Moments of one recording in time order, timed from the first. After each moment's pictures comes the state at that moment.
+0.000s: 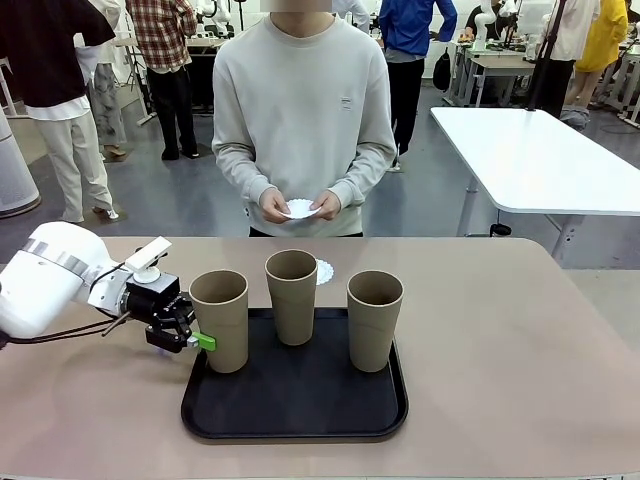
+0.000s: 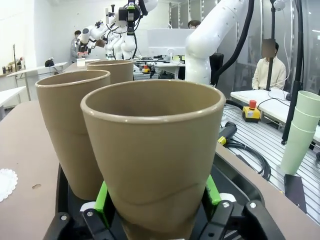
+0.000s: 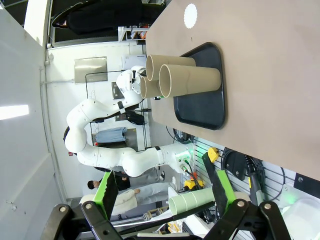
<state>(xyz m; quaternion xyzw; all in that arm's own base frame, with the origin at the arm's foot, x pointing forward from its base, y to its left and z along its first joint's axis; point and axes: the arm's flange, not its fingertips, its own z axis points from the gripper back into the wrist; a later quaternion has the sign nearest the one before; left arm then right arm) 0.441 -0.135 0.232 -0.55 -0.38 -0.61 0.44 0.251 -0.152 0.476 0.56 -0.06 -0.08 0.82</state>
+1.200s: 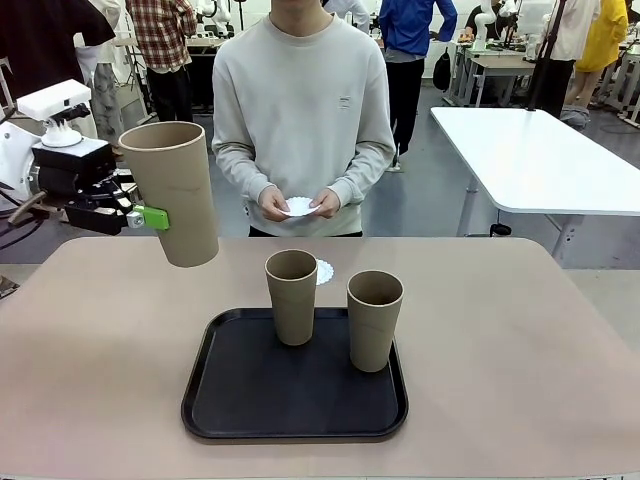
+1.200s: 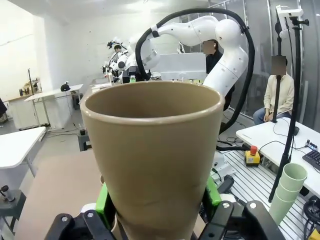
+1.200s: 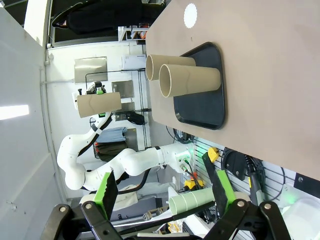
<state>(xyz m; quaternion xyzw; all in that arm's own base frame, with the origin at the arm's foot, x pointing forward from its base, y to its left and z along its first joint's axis) 0.382 -0.119 0.475 -0.52 -0.43 -0.59 0.44 0.251 -0.152 0.476 0.56 -0.06 -0.08 0.82</state>
